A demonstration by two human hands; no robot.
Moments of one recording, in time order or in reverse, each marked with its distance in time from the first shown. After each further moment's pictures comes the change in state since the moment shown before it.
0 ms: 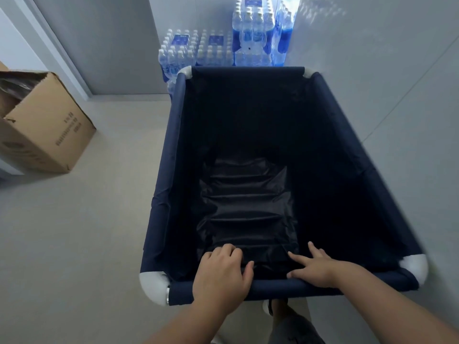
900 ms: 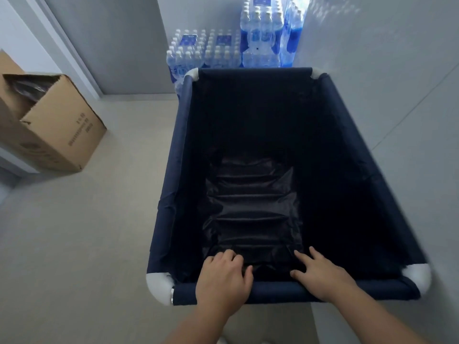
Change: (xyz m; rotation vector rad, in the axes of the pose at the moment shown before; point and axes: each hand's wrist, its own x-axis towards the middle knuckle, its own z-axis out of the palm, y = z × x) left_hand 0.014 0.001 -0.009 0.049 -0.101 -0.057; right_hand -0.004 -0.003 0.002 -0.108 0.305 -0.063
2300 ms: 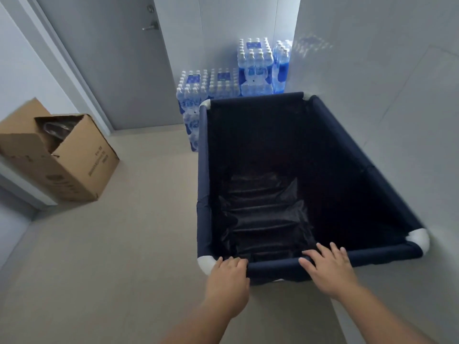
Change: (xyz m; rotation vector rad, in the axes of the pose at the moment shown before) left_hand -0.091 -0.072 -0.038 0.000 -0.113 0.082; right_hand -0.078 -0.062 0.067 0.019 0.374 0.032
